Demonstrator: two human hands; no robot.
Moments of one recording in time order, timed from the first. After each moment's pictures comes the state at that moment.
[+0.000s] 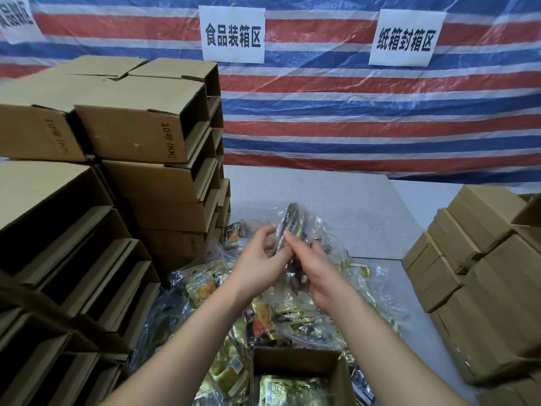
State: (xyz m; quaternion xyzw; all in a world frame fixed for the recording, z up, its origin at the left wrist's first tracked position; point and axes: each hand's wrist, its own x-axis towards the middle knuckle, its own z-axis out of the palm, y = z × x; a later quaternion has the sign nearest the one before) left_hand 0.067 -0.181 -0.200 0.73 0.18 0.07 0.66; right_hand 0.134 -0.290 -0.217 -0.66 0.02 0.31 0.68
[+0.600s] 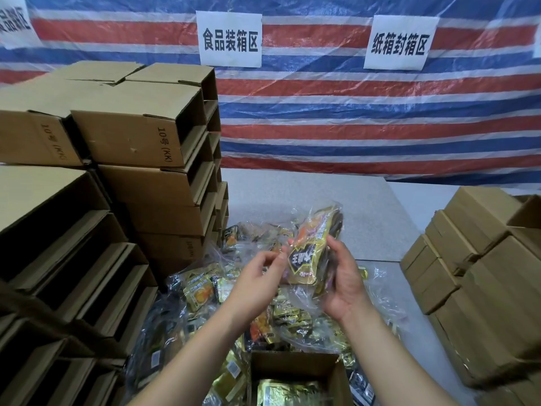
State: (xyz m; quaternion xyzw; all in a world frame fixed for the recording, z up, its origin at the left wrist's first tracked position) left_hand 0.045 -0.194 -0.208 0.74 0.19 0.04 0.64; right_hand 0.135 -0.331 -0.217 -0.35 -0.02 0.35 0.87
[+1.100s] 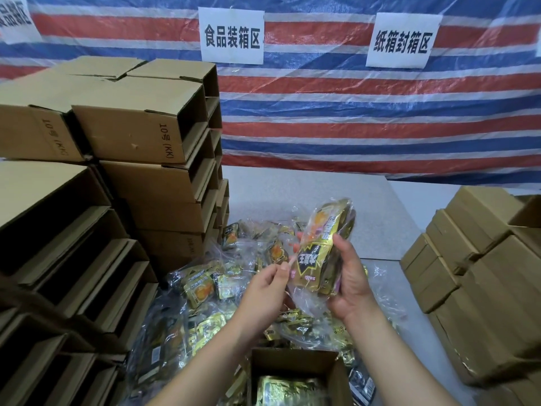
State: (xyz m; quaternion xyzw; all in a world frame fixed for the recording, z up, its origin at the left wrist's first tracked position) left_hand 0.040 -0.212 -0.233 0.68 0.18 0.04 0.71; right_hand 0.132 -0.336 -0.213 -0.36 -0.05 0.31 0.88
